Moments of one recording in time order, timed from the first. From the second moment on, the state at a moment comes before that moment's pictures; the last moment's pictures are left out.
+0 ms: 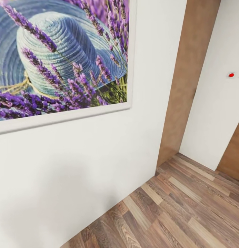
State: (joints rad) left arm -0.01 0.02 -0.01 -0.01 -0.01 -0.17 0.00; right arm 0.00 0.00 -0.01 0.01 0.00 -0.01 0.01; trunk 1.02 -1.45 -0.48
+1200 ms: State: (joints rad) left arm -0.01 0.03 -0.01 -0.01 -0.01 -0.17 0.00; right arm 0.00 0.00 -0.01 0.01 0.00 -0.01 0.01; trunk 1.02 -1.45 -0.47
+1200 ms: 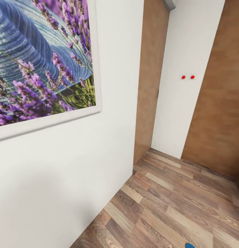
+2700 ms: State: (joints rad) left arm -0.01 0.03 -0.01 -0.01 -0.01 -0.17 0.00; right arm 0.00 0.00 -0.01 0.01 0.00 -0.01 0.01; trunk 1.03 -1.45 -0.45
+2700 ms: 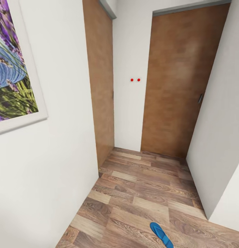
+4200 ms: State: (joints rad) left arm -0.01 0.03 -0.01 -0.01 -0.01 -0.17 0.00; right arm 0.00 0.00 -0.01 0.01 0.00 -0.01 0.01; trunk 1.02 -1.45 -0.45
